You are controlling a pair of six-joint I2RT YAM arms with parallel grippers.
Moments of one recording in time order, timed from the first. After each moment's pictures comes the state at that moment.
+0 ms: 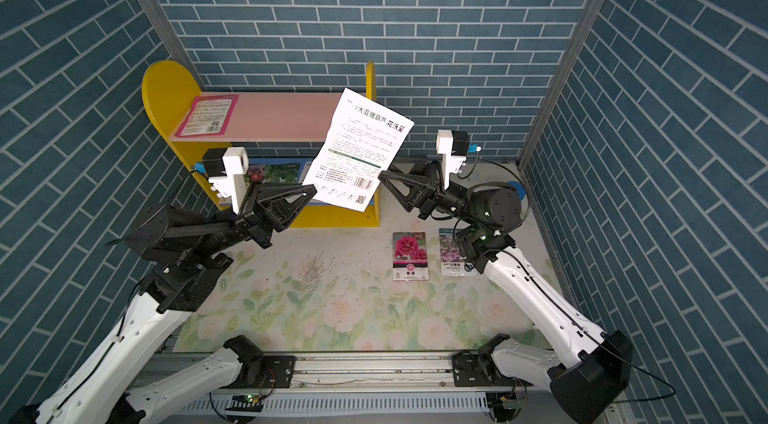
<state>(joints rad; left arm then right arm) -0.58 0.89 1.18 0.19 0.67 -0.58 0.62 1.16 1.12 0.76 -0.78 0.78</state>
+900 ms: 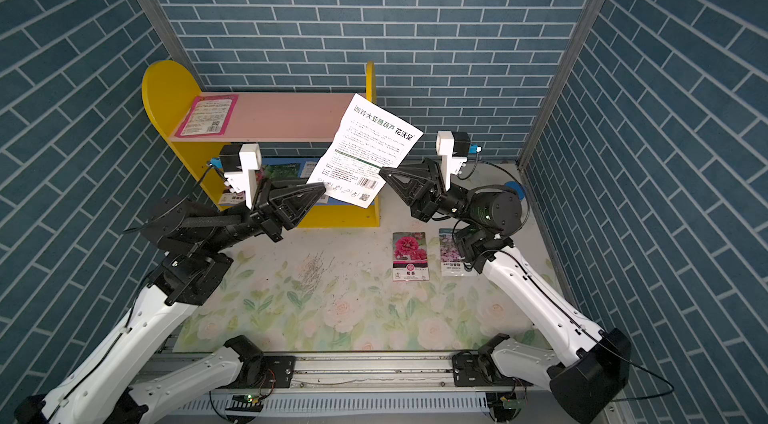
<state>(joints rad) -0.59 0.95 1.22 0.12 0.63 -0.52 0.62 1.17 1.11 0.83 -0.81 0.85</state>
